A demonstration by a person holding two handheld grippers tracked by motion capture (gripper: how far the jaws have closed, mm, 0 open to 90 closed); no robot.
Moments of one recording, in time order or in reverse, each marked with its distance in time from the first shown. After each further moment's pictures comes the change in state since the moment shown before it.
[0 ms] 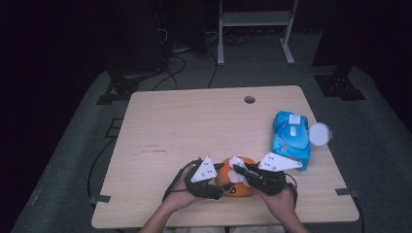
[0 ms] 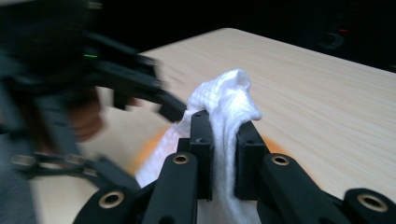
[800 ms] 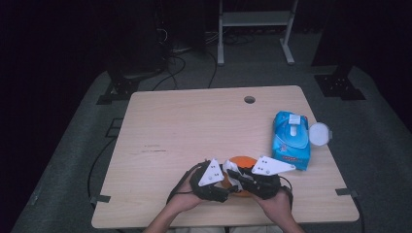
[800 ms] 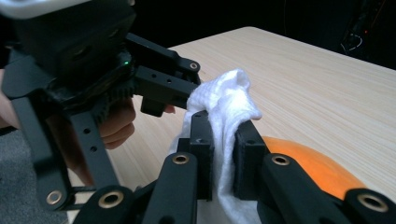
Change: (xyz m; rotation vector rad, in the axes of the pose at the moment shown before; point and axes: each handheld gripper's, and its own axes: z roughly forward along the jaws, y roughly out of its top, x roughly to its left) left arm -0.015 0.008 0.008 0.023 0.024 0.057; right arm 0.019 0.004 0.007 0.017 0.056 -0.033
